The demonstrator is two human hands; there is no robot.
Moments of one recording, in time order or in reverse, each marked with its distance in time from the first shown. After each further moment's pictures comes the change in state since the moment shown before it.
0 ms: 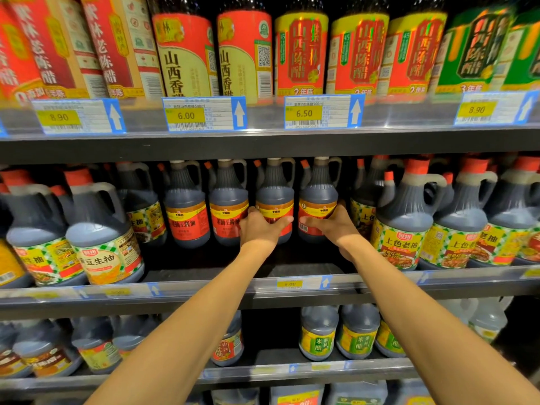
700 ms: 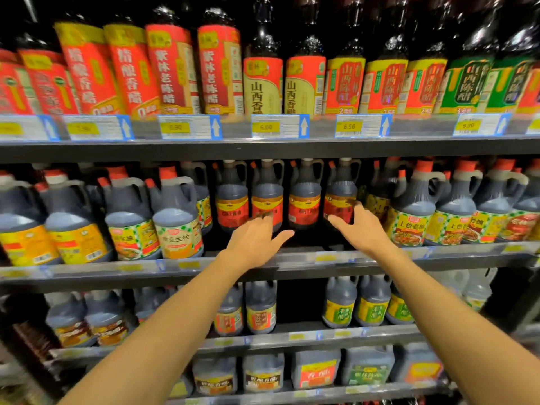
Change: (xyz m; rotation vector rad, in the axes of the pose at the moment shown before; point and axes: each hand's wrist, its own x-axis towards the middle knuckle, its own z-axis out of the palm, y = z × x) left_hand -0.055 -0.034 -0.150 0.700 -0.301 0.514; right_hand -0.106 -0.062 0.016 -0.698 0.055 0.054
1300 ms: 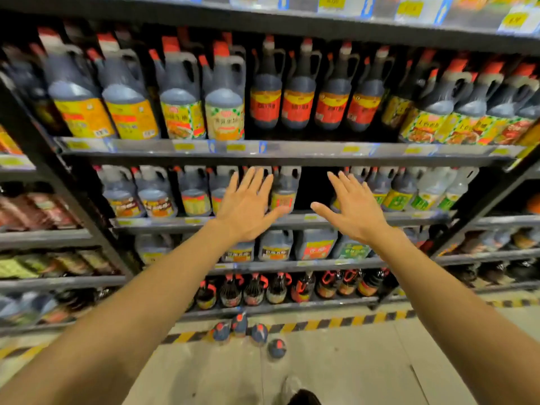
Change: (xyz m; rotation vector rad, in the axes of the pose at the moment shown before) left_hand -0.218 -0.067 0.009 0.194 -0.195 0.121; right_hand -0.236 -0.049 0.080 -0.506 -0.237 -0.196
